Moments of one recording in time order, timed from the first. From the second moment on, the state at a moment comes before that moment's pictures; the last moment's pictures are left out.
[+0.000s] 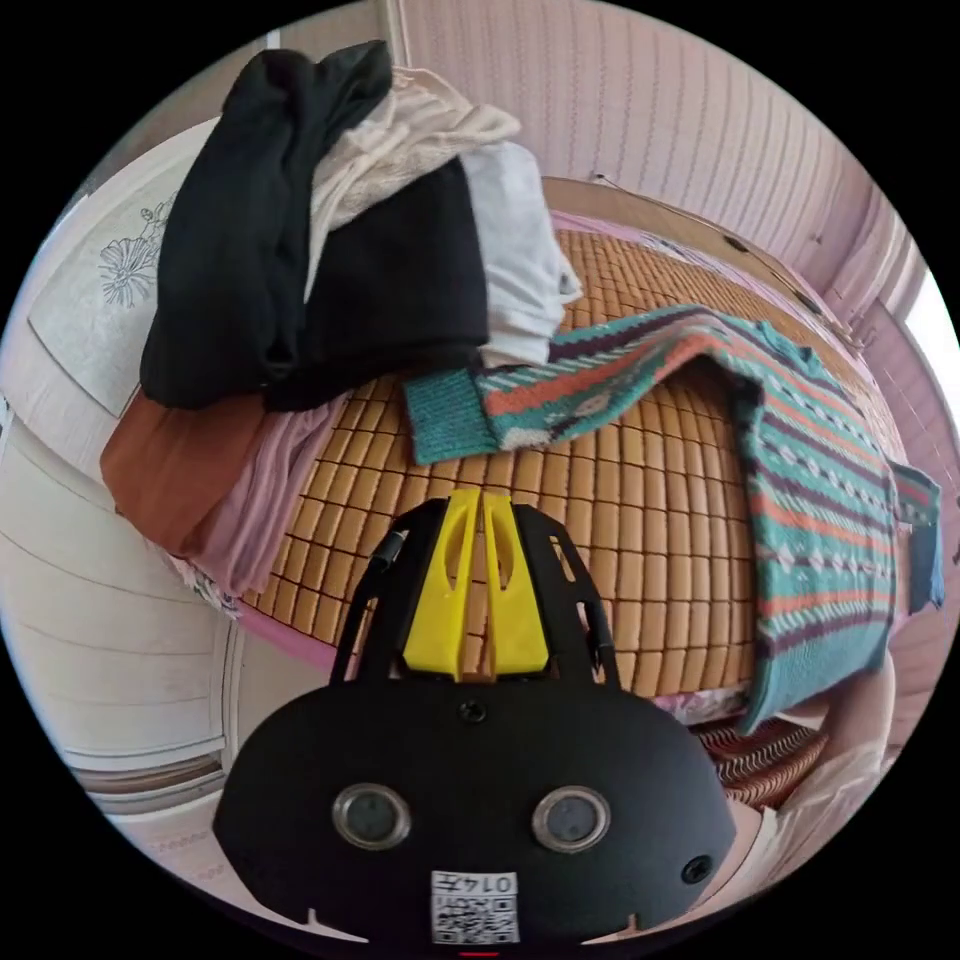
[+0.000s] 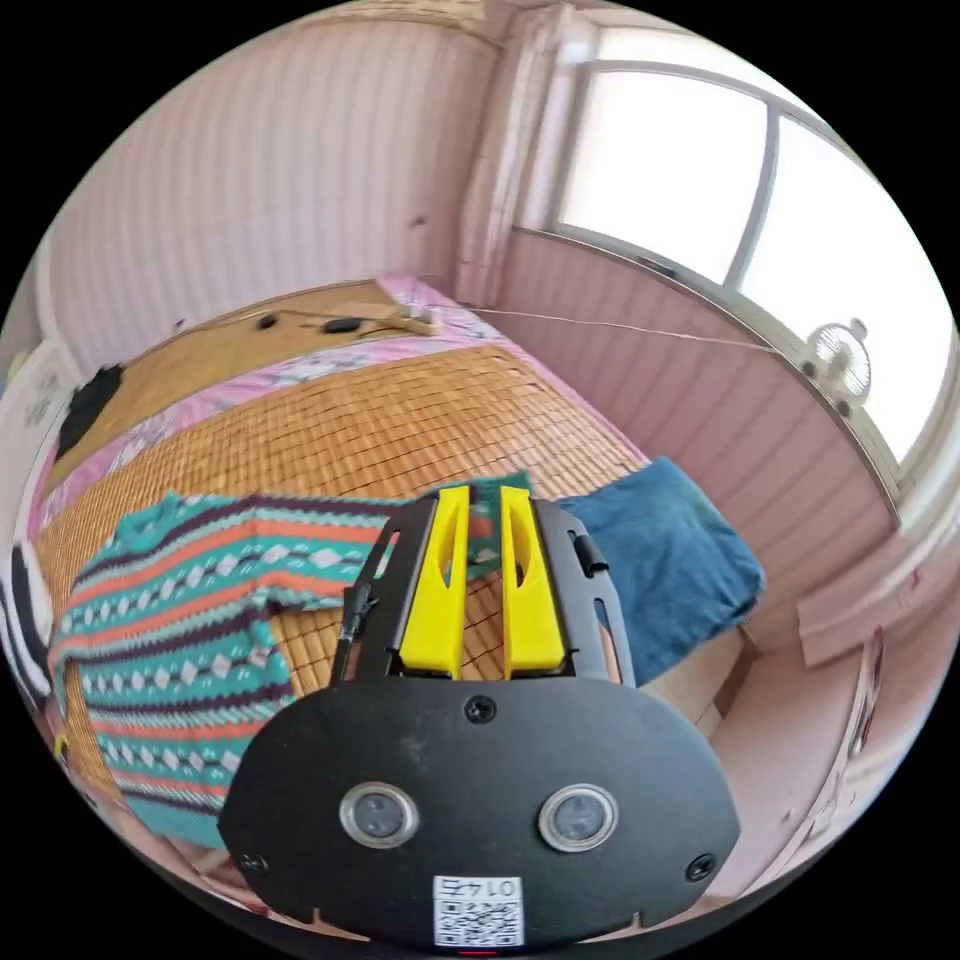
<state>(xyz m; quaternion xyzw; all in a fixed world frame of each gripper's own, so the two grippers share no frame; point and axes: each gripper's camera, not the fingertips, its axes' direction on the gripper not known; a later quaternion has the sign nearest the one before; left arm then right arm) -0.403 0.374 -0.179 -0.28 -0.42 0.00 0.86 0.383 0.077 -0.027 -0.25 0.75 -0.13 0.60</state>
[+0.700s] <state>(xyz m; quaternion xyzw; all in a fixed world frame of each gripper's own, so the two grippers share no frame) -0.294 0.274 0.192 -0.36 -0.21 0.14 0.90 0.499 0.248 0.259 -0.54 0.49 -0.23 0.65</state>
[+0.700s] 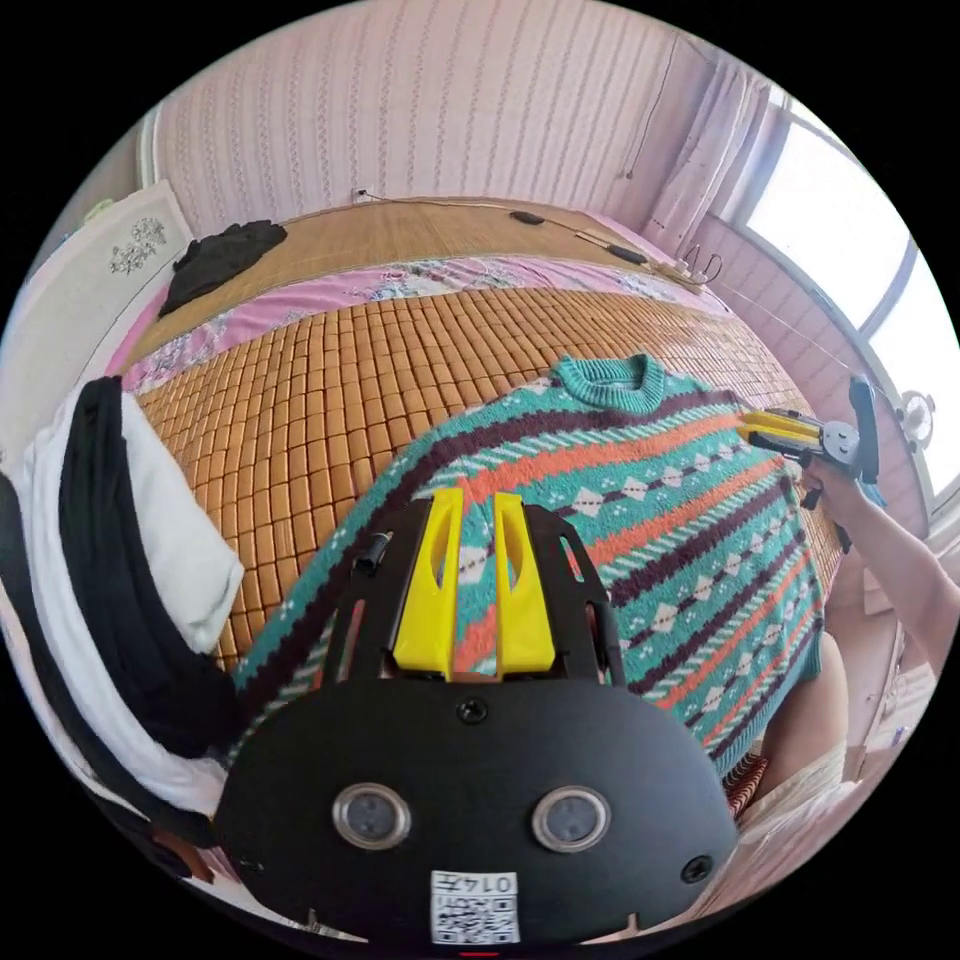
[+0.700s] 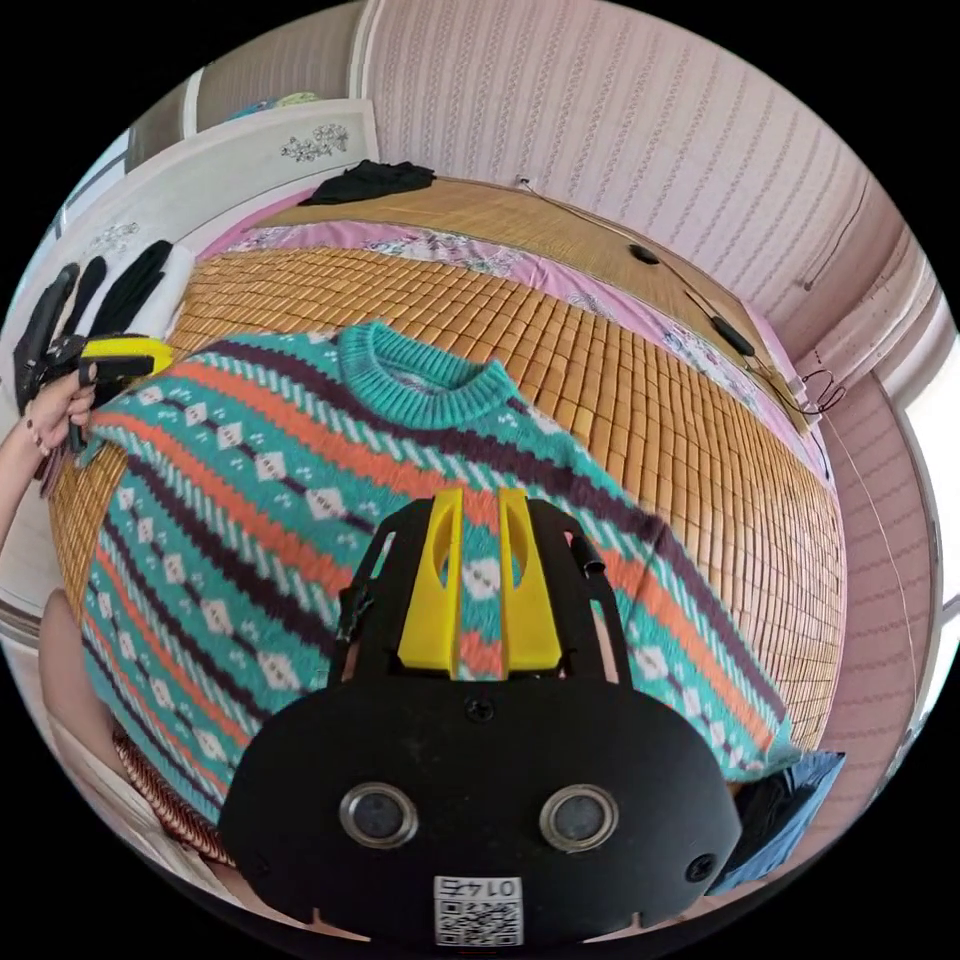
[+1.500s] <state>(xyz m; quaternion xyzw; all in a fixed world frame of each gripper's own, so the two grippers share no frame) -0.200 0.375 0.119 -0.37 -0.16 0.18 0.90 0.363 0.158 0.027 -0.50 0.53 -0.11 0.68</state>
